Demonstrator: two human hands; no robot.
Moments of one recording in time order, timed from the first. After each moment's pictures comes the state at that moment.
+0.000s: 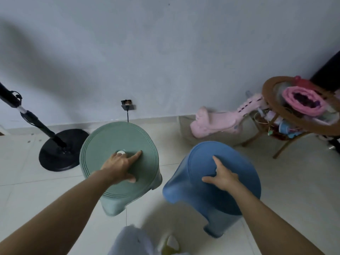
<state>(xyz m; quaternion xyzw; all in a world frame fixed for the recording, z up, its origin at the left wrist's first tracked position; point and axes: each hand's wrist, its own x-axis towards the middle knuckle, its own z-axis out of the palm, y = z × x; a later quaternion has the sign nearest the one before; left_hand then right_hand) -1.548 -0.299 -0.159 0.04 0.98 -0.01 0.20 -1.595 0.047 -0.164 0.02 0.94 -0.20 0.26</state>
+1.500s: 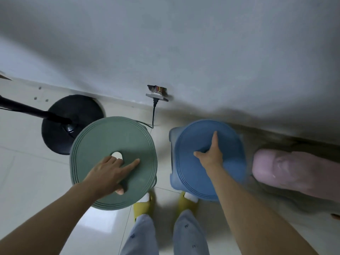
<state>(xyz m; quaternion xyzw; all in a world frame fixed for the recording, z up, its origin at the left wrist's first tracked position) -1.867 -0.499 -0.393 -0.02 0.94 -0.02 0.35 -2.065 -0.272 -0.447 0.10 0.86 -0.33 0.37</state>
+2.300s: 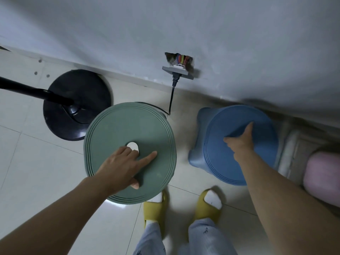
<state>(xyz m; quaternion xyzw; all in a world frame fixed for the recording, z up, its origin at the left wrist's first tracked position) -1.876 -0.529 -0.515 -0.01 0.94 0.00 0.33 -2.113 -0.305 -0.622 0.21 0.83 -0.36 0.36</state>
